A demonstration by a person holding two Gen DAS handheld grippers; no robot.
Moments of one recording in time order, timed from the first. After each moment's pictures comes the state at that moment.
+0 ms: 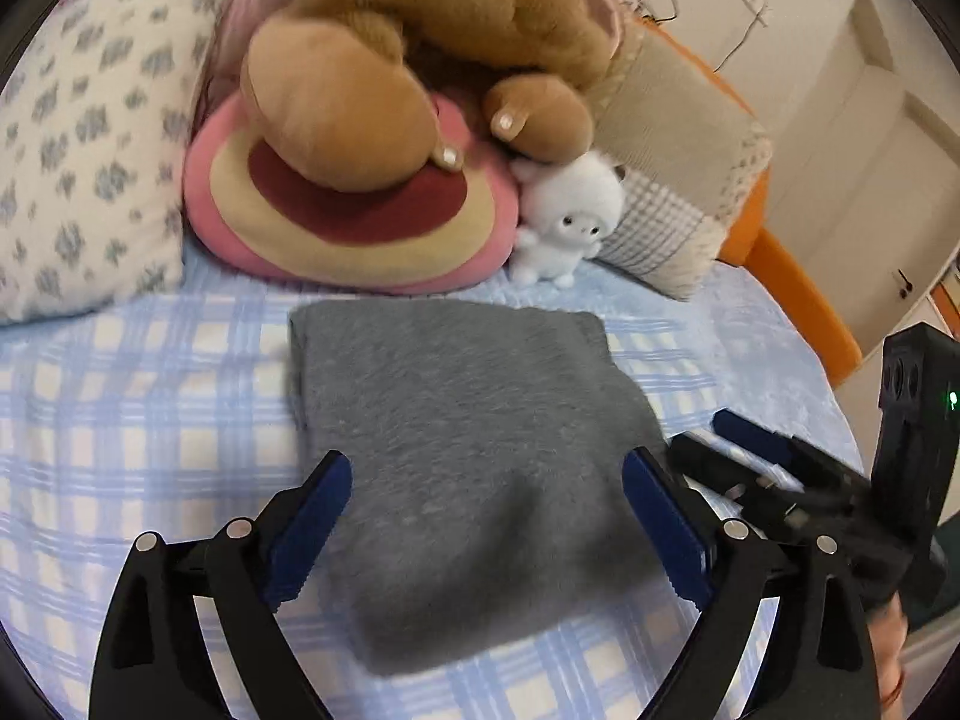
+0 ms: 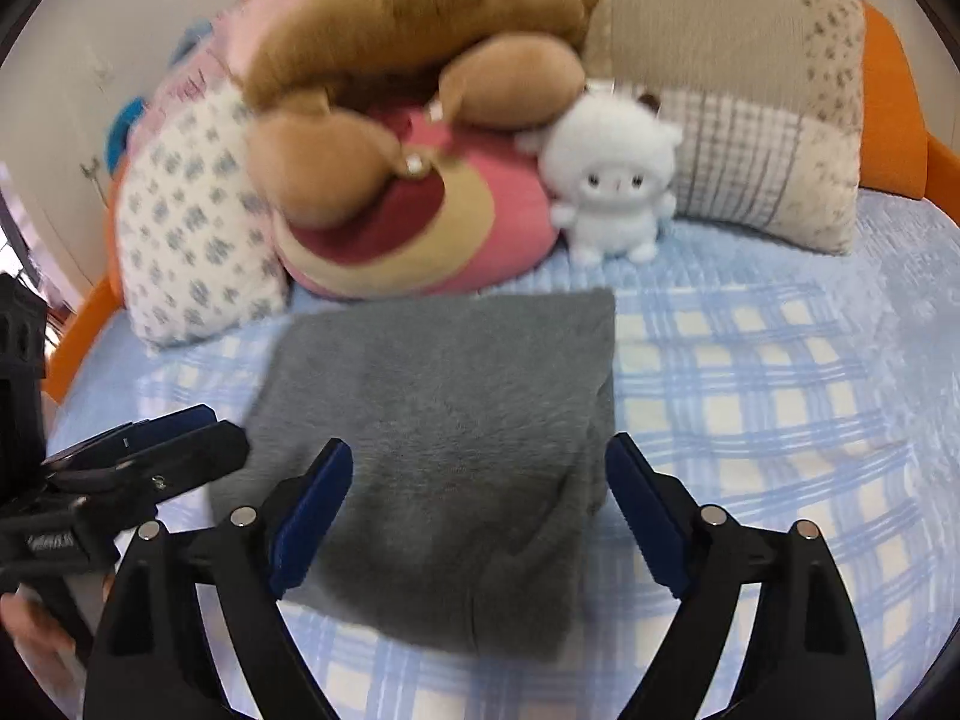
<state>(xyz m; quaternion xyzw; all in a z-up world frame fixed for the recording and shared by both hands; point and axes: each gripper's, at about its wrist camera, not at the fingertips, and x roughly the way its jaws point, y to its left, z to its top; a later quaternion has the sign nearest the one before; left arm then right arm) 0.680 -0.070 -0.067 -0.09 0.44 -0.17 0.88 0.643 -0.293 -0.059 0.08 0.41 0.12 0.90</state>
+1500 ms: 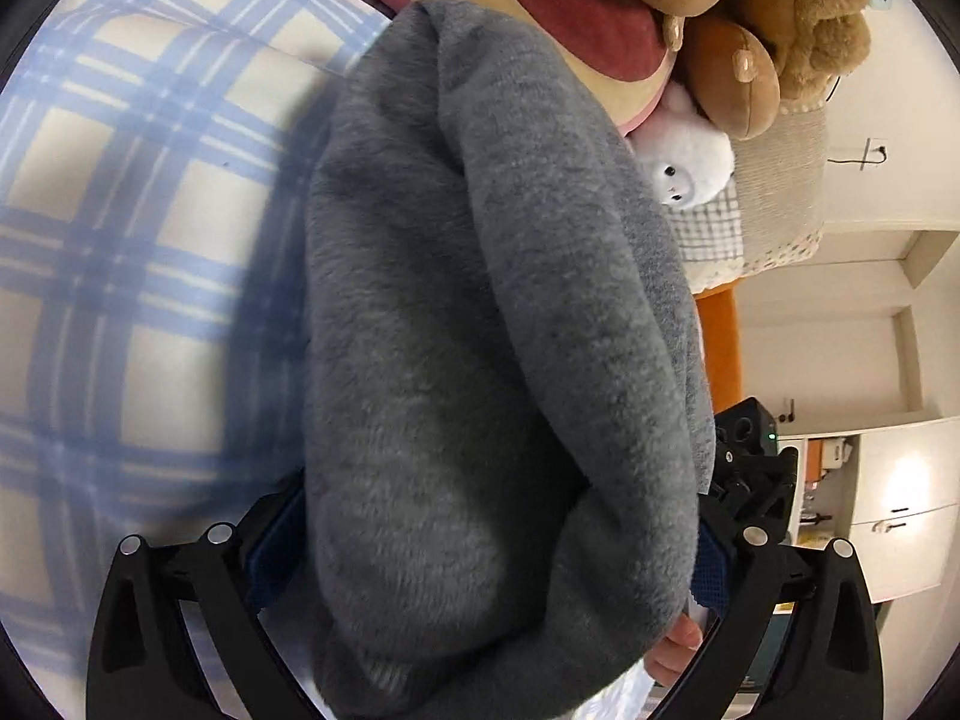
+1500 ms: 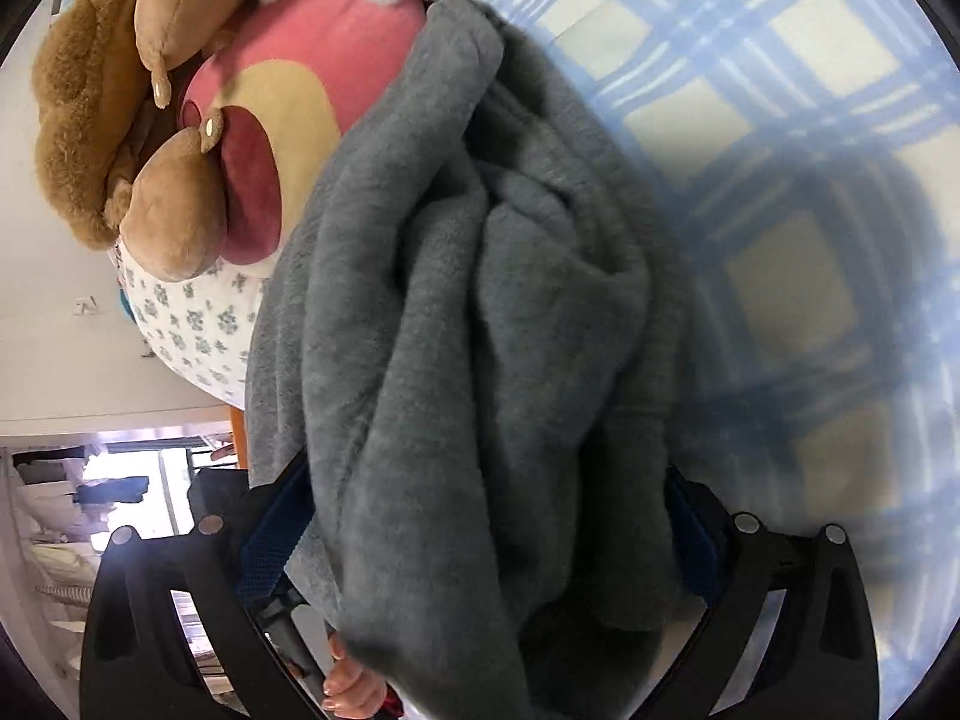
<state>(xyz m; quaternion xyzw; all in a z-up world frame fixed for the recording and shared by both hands) 0.744 -0.034 -0.209 -0.38 0.56 -0.23 0.70 0.703 -0.339 -0.200 0.44 0.58 0.17 0.66</state>
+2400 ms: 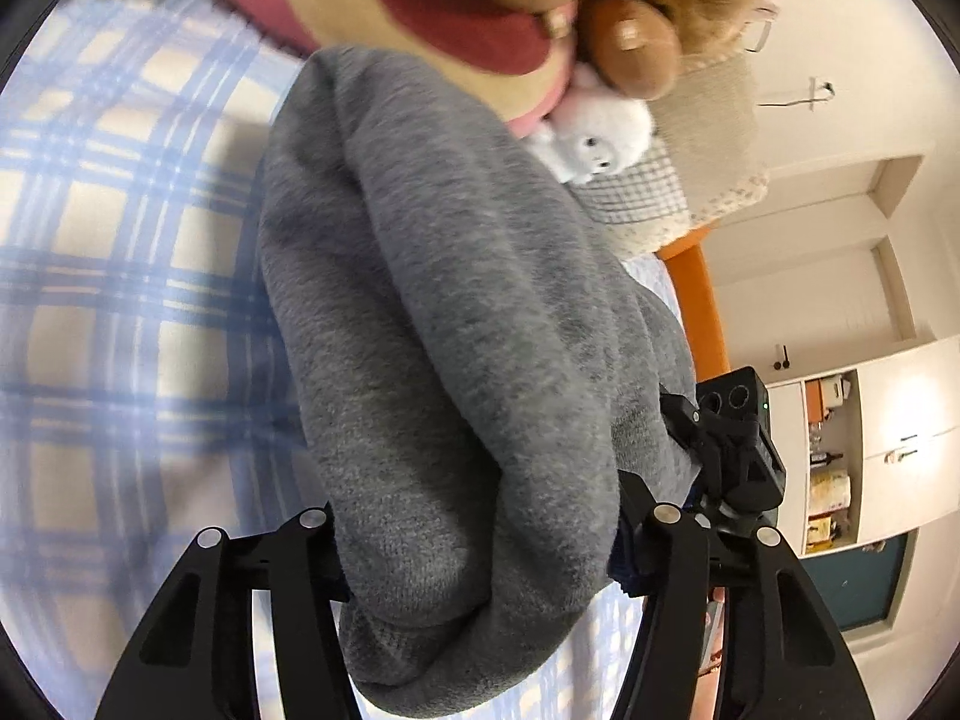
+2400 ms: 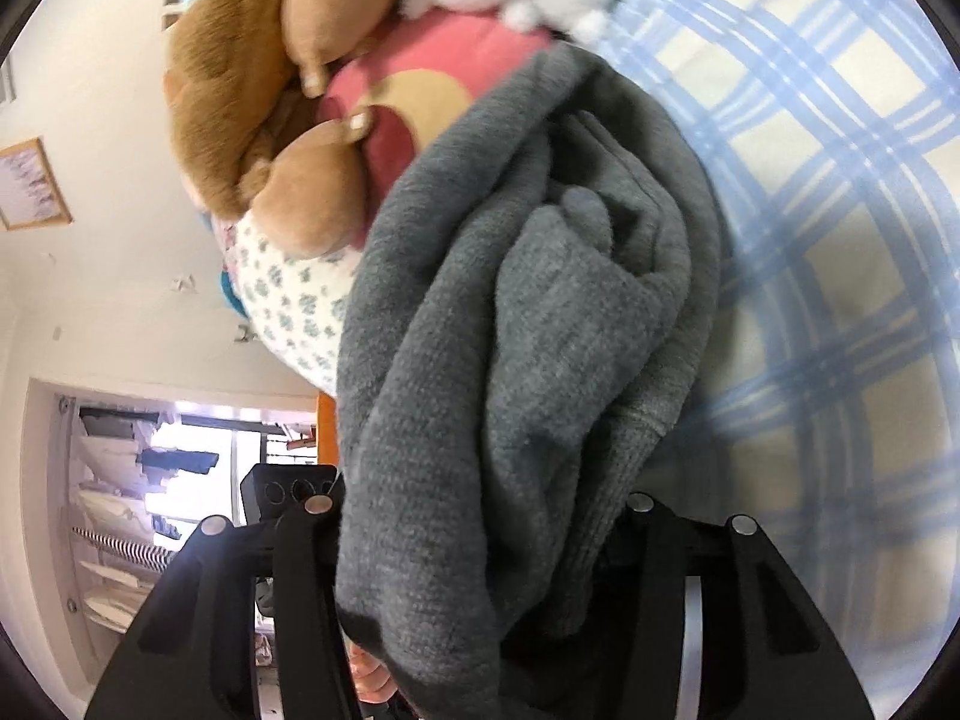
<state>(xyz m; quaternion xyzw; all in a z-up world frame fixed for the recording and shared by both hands) 0.712 -0.027 -0.152 -0.32 0.54 -0.28 0.72 0.665 -0.337 -0.165 0.46 0.49 0.27 0.69</state>
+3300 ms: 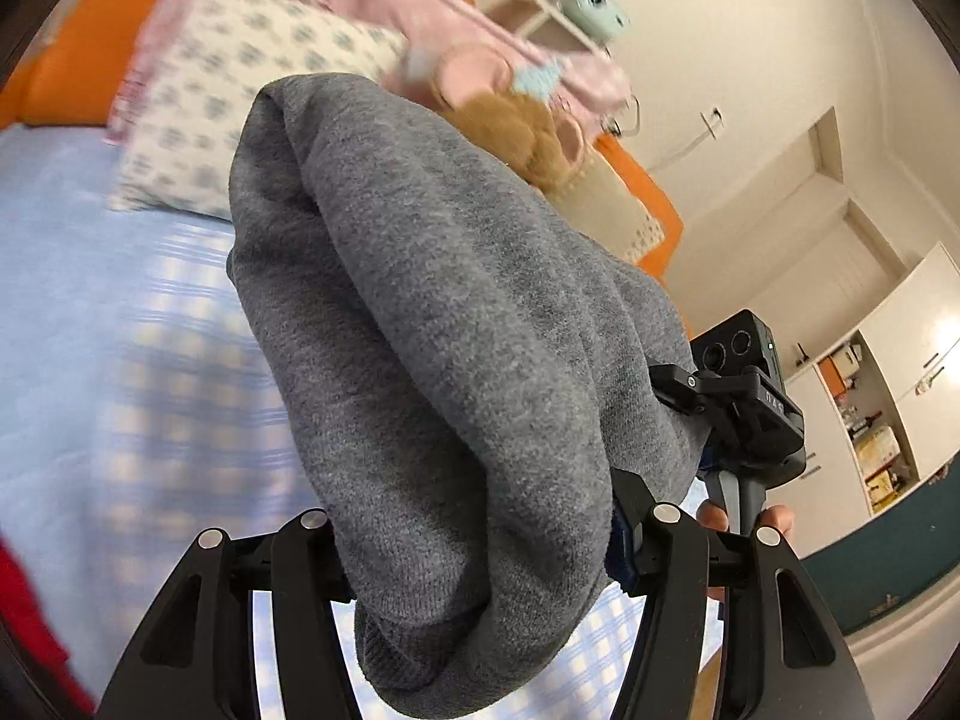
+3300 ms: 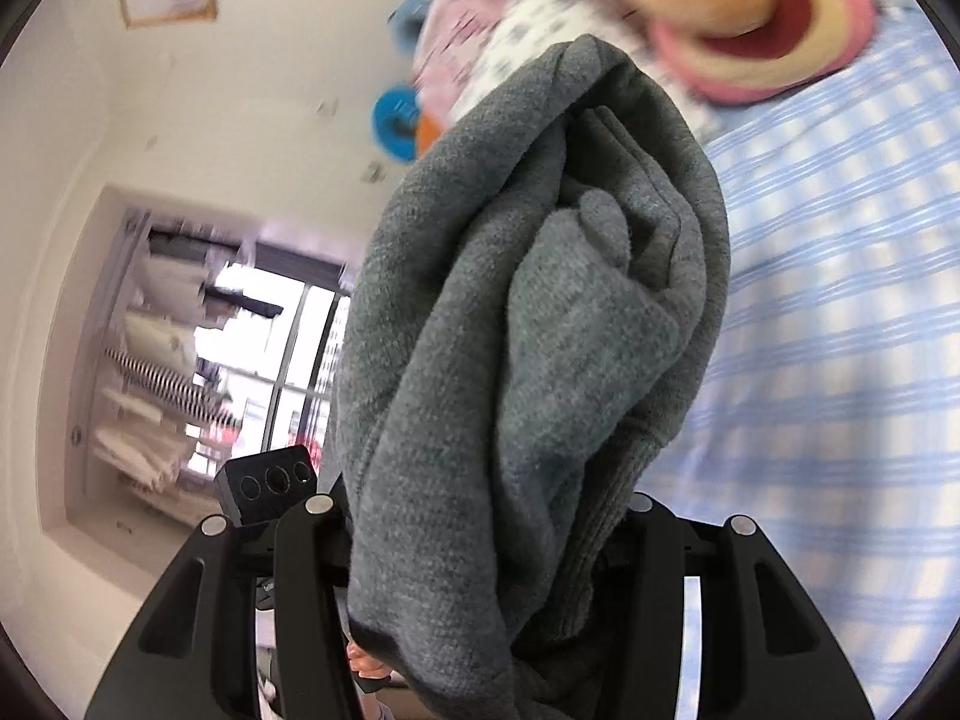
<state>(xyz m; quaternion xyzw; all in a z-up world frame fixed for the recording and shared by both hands) 0.407 0.161 0.085 -0.23 0.41 -0.21 0.86 0.481 -0.115 0.029 0.37 0.48 0.43 0.67</state>
